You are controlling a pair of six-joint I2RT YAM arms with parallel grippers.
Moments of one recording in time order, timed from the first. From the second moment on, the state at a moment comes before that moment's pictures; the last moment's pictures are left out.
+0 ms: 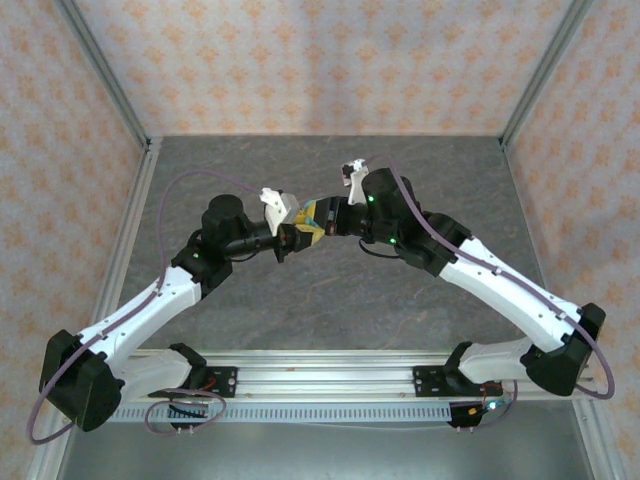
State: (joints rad) left arm -0.50 1.12 0.81 0.11 0.62 0.03; right arm 0.85 1.28 1.34 -0.49 -0.13 0.74
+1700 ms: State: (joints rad) left arm -0.50 1.12 0.82 0.07 0.60 0.04; right arm 0.85 1.30 1.35 -0.56 -0.15 0.74
